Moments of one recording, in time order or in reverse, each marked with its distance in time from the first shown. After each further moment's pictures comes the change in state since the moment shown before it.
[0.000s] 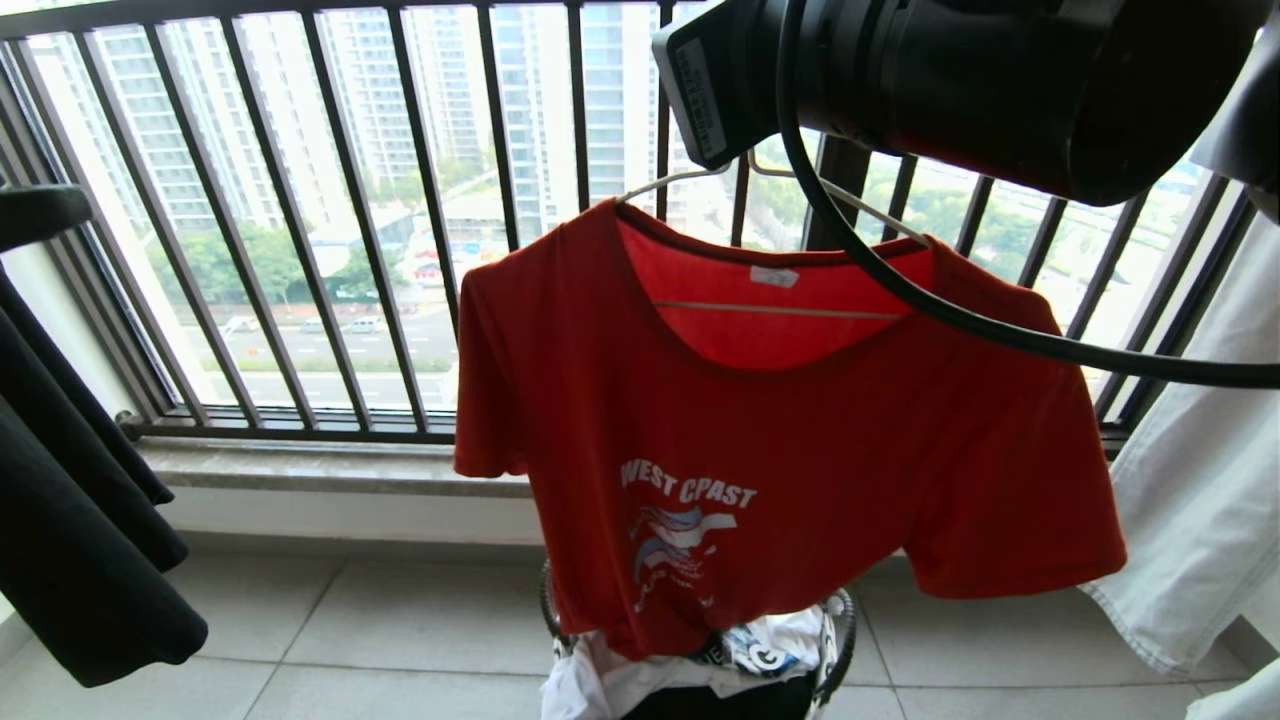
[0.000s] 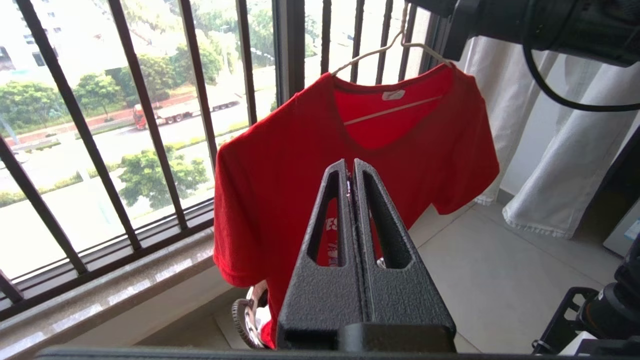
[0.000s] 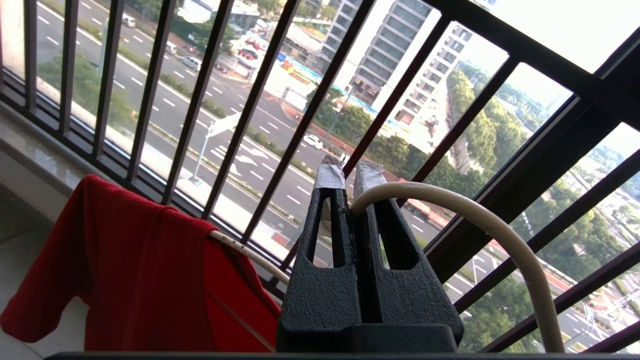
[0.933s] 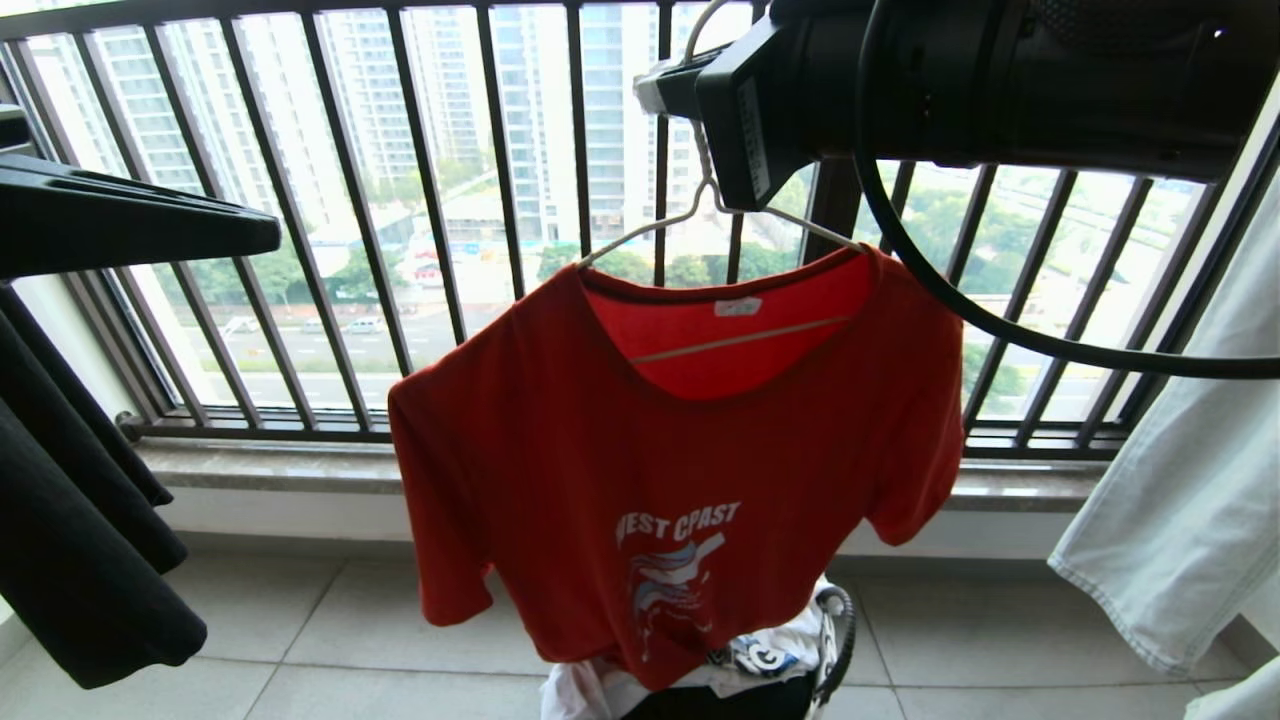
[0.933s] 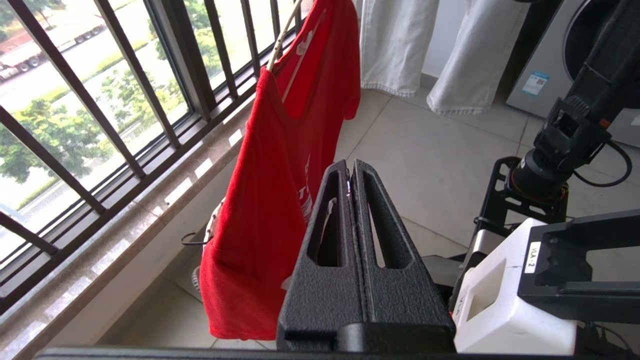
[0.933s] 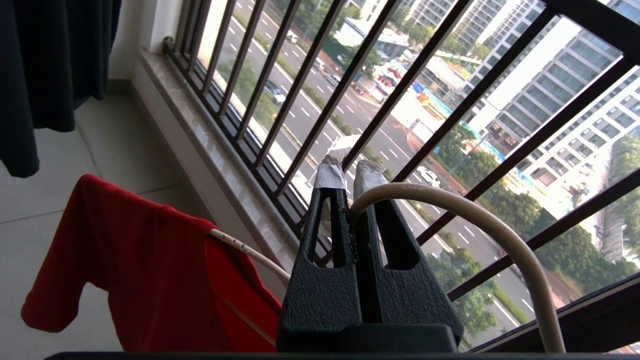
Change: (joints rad) left arm -0.119 0.330 -0.446 0.574 -0.206 0.411; right arm -0.109 -0.047 -0.005 0.183 0.502 0.068
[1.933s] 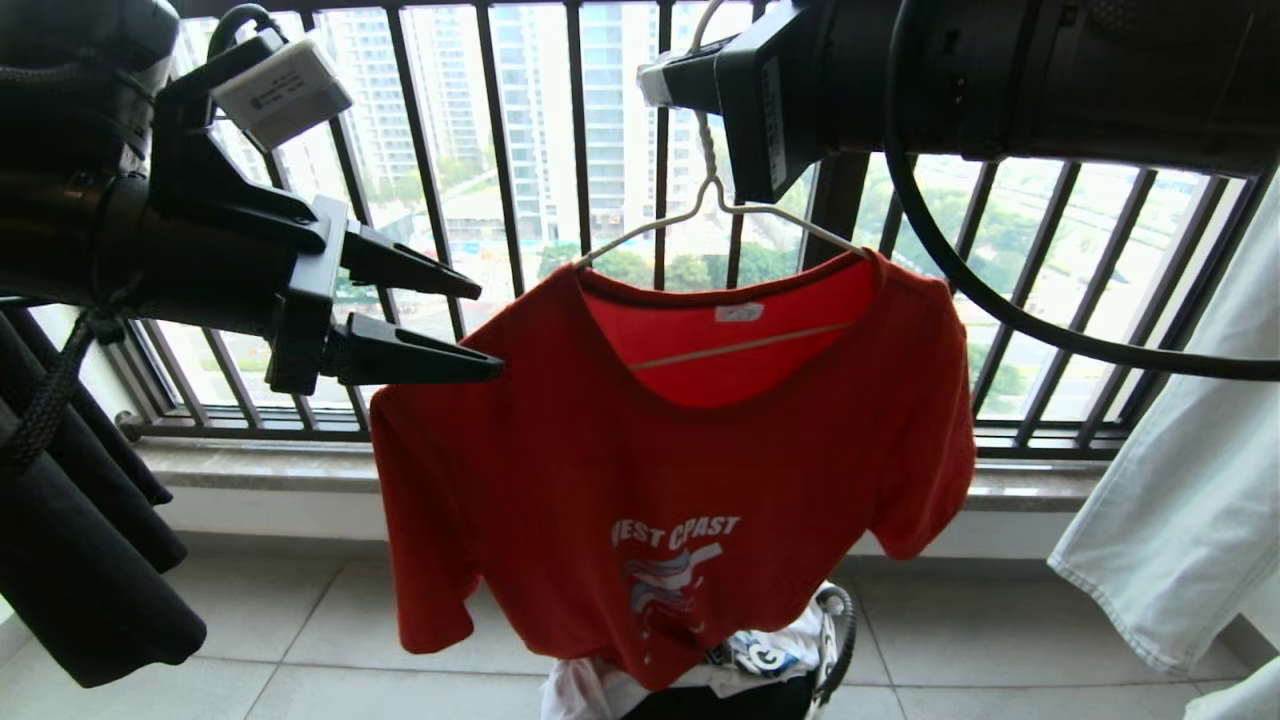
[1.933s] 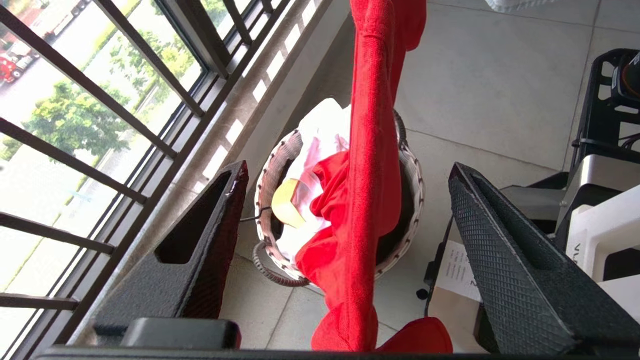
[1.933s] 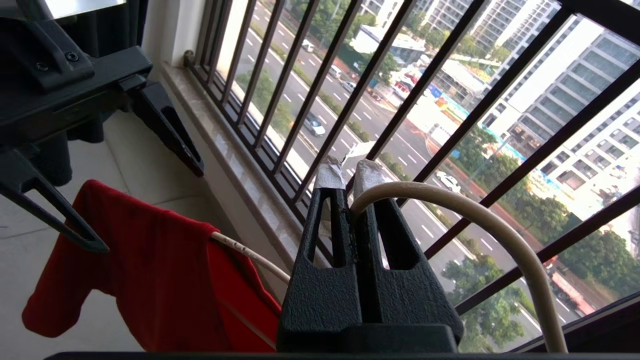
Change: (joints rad) left arm -0.152 0.305 -0.116 0.040 0.194 0.330; right arm -0.006 -0.026 0.024 -0.003 0.045 0.049
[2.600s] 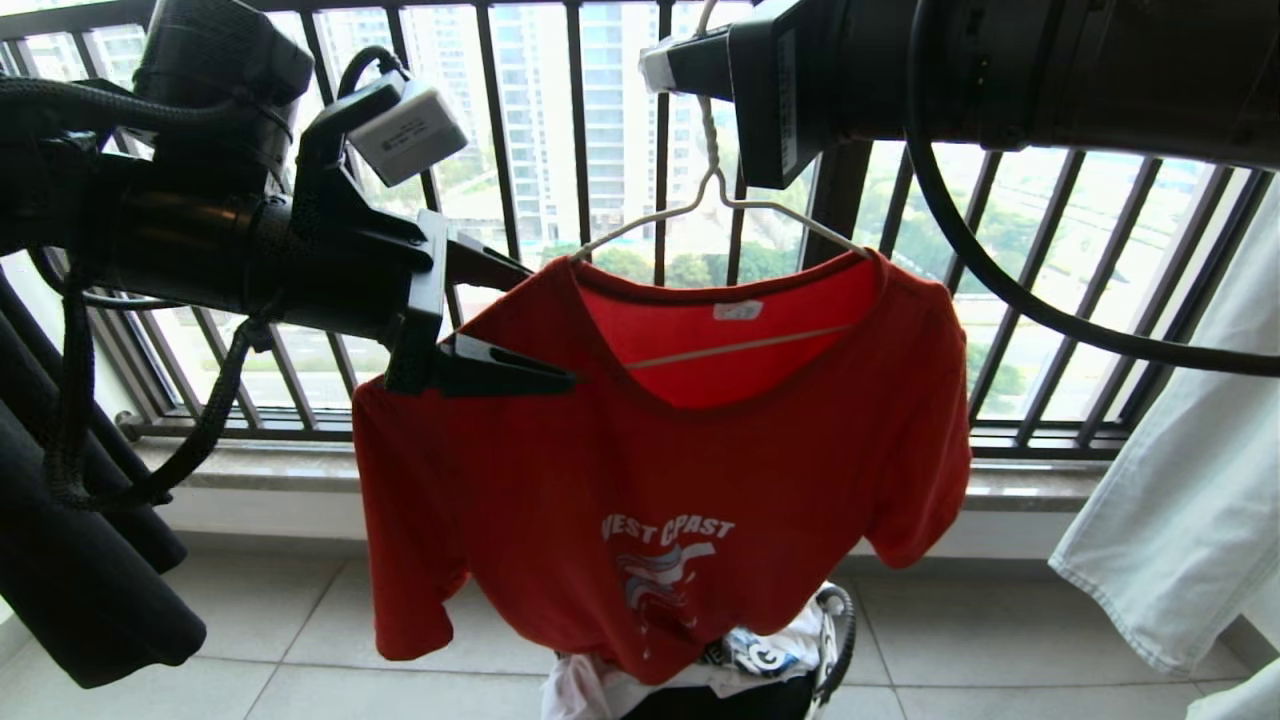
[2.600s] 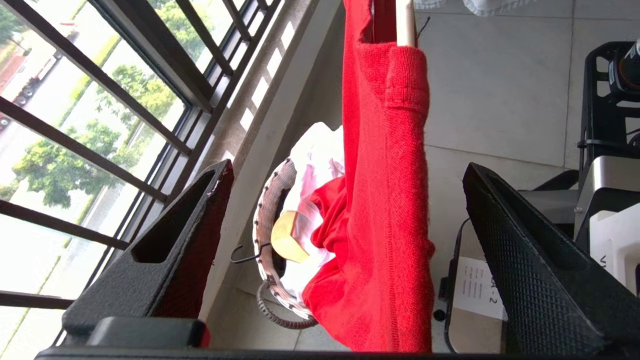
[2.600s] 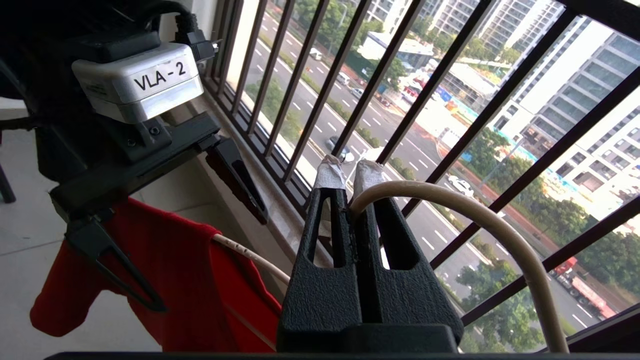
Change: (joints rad) left arm -0.095 0.105 -0.020 -0.111 -0.010 0.025; right arm 0.000 -0.012 0.004 -0.008 0.017 0.039
